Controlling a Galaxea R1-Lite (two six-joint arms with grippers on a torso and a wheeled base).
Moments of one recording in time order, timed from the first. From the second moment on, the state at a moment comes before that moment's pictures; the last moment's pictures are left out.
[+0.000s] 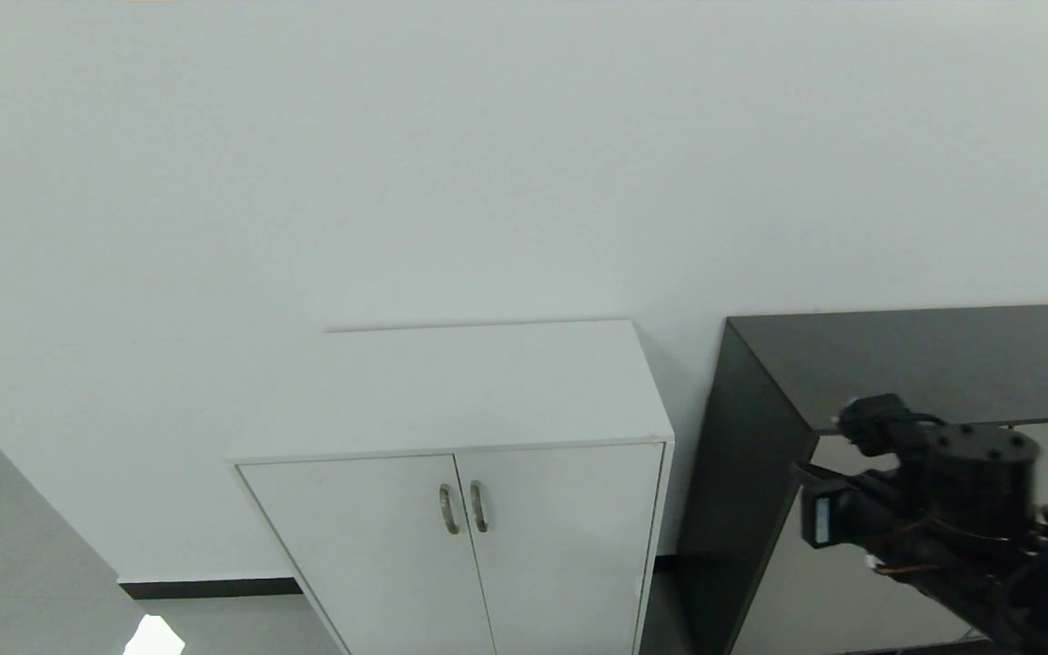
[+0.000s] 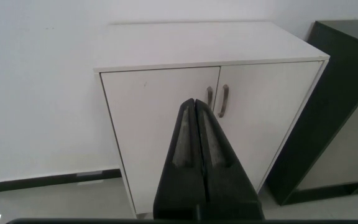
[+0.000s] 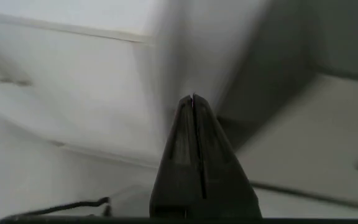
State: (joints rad) left arm 0.00 0.00 0.00 0.00 -0.05 -0.01; right arm 0.45 1.79 -0.31 -1.15 -0.25 0.05
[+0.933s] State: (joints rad) left arm 0.00 0.00 0.00 0.00 -0.03 -0.02; right arm -0.08 0.66 0.00 -0.20 0.14 -0.10
